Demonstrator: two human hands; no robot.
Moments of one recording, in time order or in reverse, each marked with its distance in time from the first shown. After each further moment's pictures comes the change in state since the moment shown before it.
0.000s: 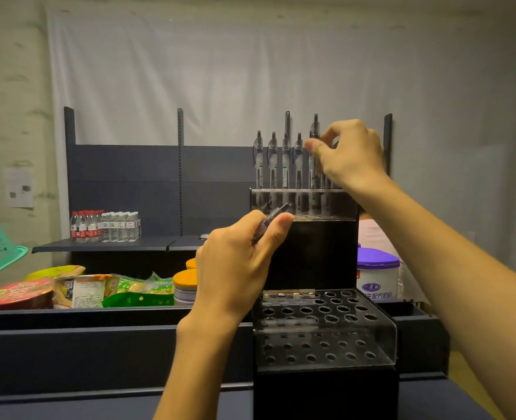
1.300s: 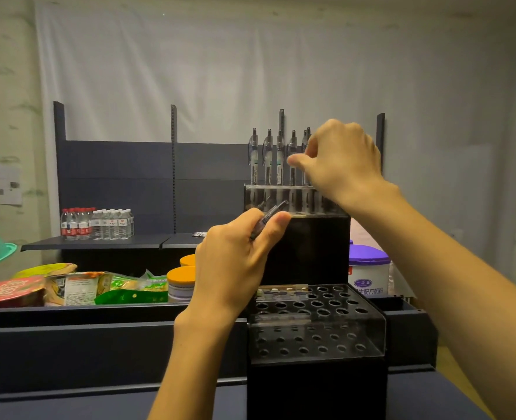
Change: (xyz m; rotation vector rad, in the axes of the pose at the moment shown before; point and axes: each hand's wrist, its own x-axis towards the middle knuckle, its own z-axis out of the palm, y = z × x) left_hand 0.000 0.003 0.002 -0.047 -0.022 -0.013; right_hand -0.022 -0.018 -0.011 -0.284 -0.047 -0.170
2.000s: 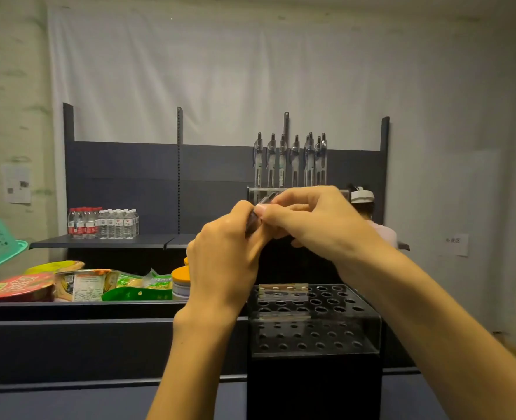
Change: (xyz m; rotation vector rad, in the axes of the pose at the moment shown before) left_hand -0.003 0.011 -0.015 0.223 0.065 -0.008; right_hand -0.076 -0.024 -0.011 0.898 -0.431 0.186
